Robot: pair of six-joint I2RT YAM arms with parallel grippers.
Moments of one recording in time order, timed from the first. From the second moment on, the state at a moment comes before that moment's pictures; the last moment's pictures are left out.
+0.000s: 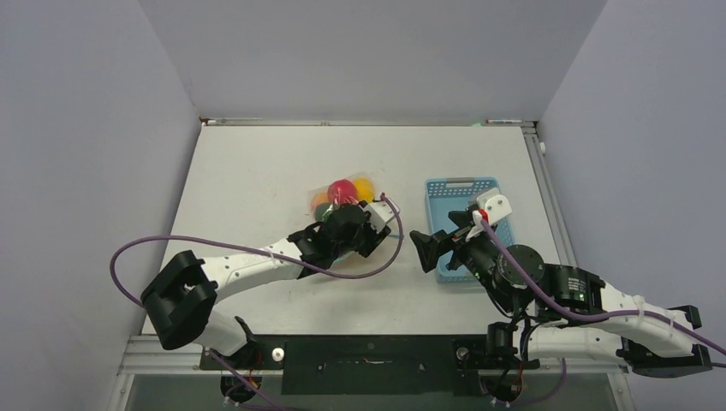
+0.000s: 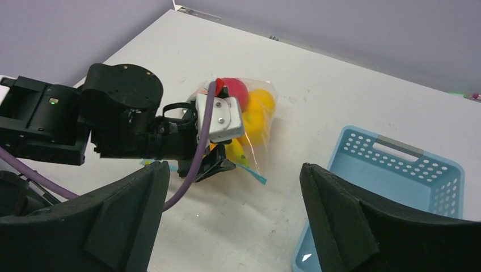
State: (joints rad) left arm -0.94 1.47 0.88 0.04 -0.17 0.10; right arm 1.37 0.72 1.10 -0.55 0.79 0.20
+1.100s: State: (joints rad) left arm -0.98 1.05 0.97 -0.35 -0.28 -0.24; right arm 1.31 0.85 1.08 -0.61 0.93 0.26
